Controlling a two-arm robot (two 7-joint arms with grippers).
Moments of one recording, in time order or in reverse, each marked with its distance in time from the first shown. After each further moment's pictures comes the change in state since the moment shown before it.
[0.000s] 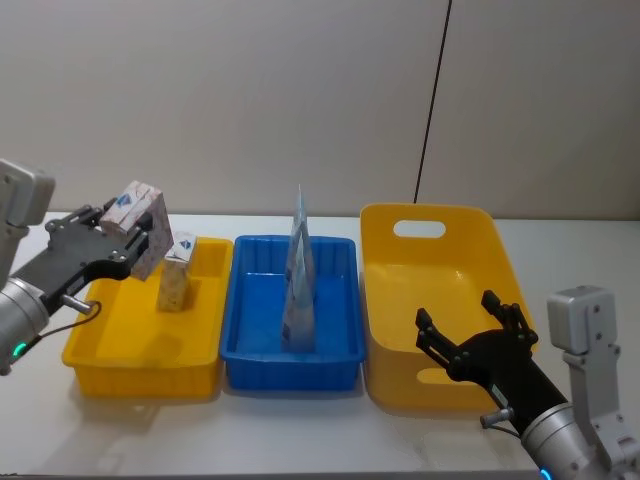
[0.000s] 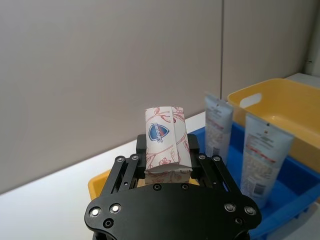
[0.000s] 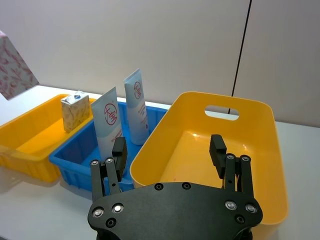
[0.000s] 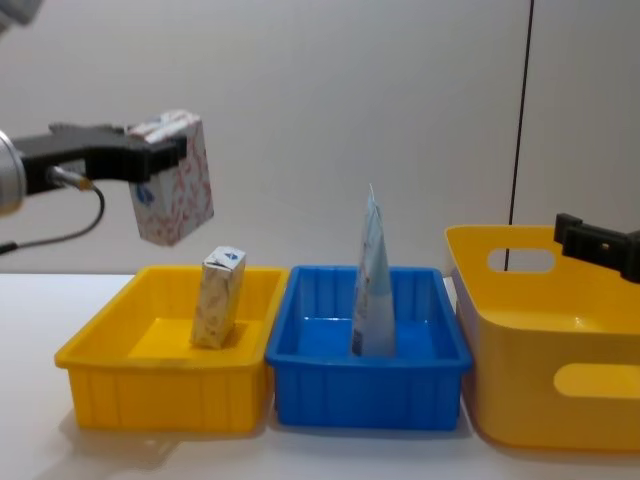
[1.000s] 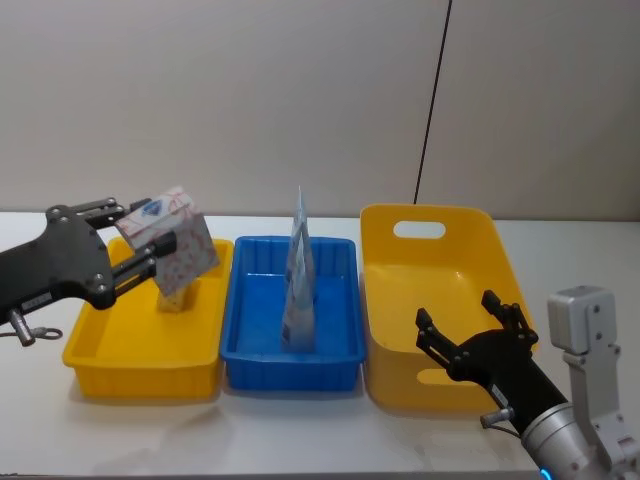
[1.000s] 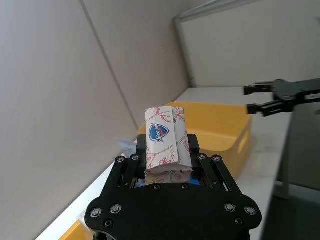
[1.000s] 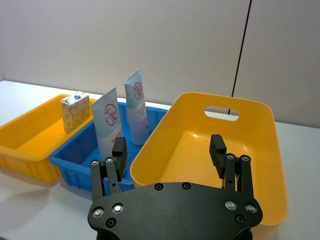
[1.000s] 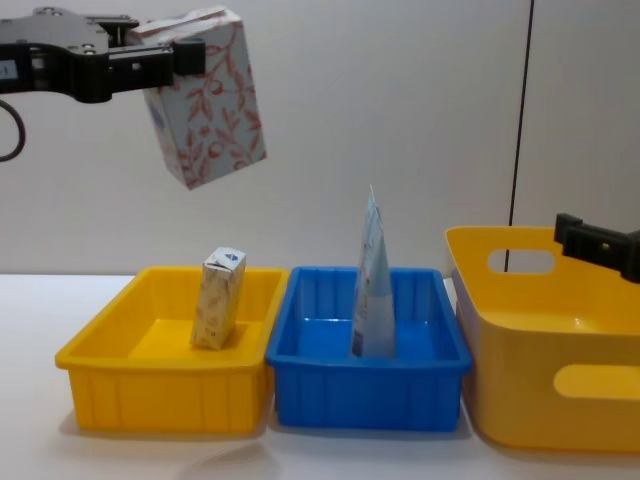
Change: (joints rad) left arm 0.039 0.238 -0.007 -0.200 -0.181 -0.095 -0.426; right arm 0.000 0.000 0.000 0.000 0.000 0.000 0.000
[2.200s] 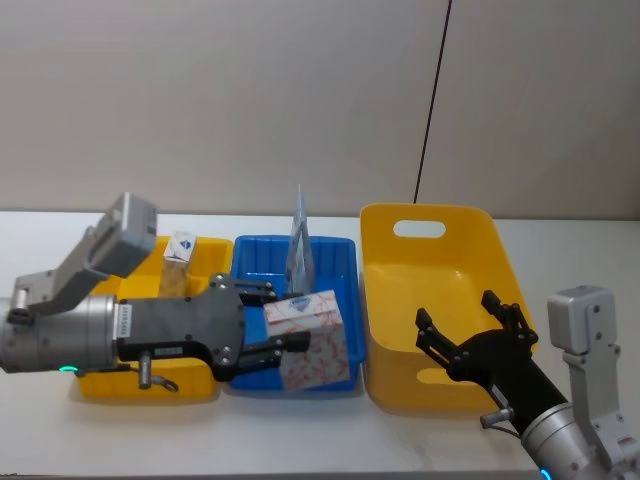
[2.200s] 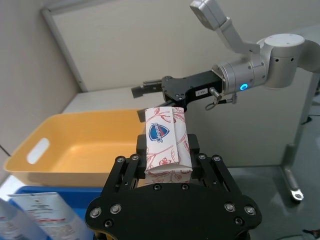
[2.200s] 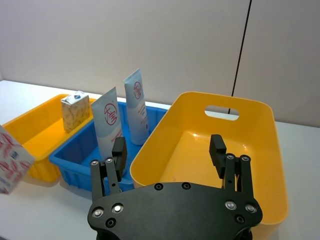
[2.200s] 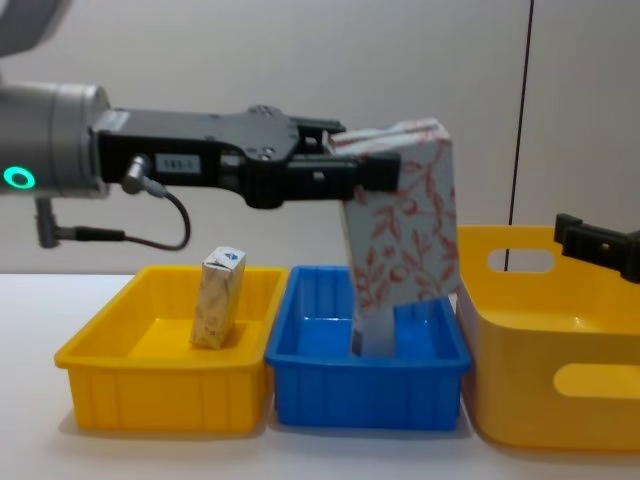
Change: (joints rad) left arm -0.261 -0.137 0.296 0.278 -0.028 -0.011 -0.366; right arm 0.000 0.000 0.000 0.000 0.000 0.000 0.000
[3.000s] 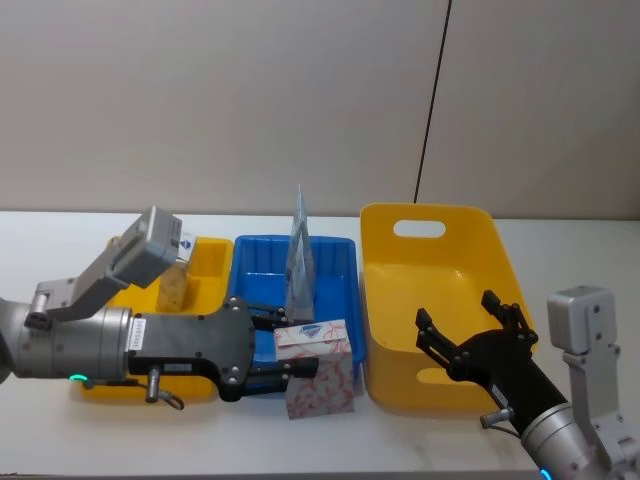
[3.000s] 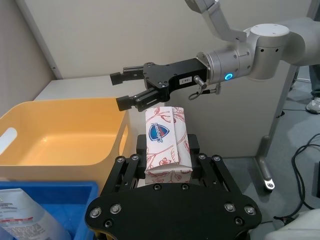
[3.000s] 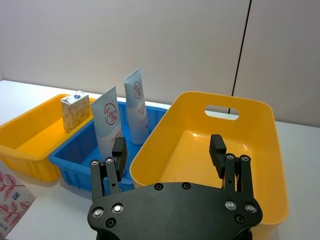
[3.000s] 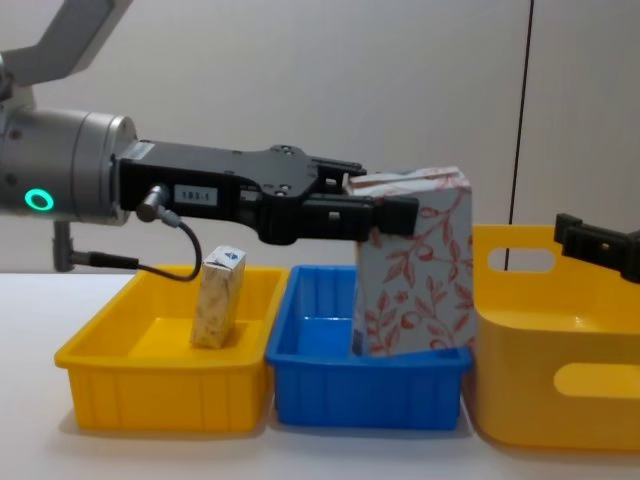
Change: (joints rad) left arm -0.041 -0.007 0.067 0.053 -0.012 0.043 -0.048; right arm 0.000 0.000 0.000 0.000 0.000 0.000 0.000
